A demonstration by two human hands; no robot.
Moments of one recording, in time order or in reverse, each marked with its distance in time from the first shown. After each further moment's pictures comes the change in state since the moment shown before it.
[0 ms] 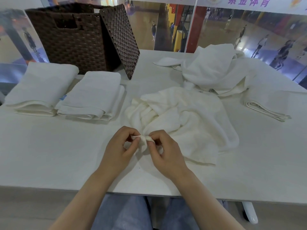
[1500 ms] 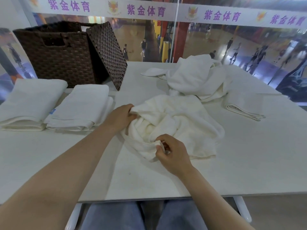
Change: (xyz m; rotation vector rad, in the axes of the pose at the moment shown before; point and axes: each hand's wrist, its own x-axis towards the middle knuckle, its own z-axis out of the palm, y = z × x) left_hand 0.146 -0.039 0.012 0.413 -0.317 -0.115; right_hand -0.001 0.027 -0.039 -0.130 0.078 0.033
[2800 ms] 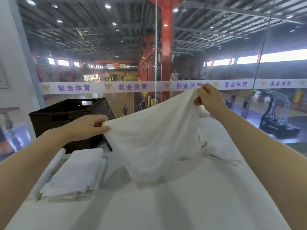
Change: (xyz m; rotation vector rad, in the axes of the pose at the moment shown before) left_hand -0.014 0.094 -0.223 0.234 0.025 0.340; right_hand 0.197 -0.091 -0.281 0.092 0.492 0.051
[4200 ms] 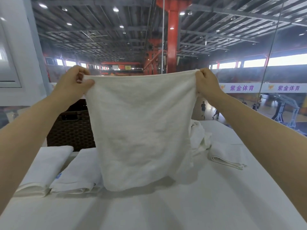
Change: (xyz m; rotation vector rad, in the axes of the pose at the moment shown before) left_hand 0.005 0.014 -0.090 -0.396 0.694 -0.159; right_hand 0.022 -0.065 0.020 -0.089 0.065 -0.135
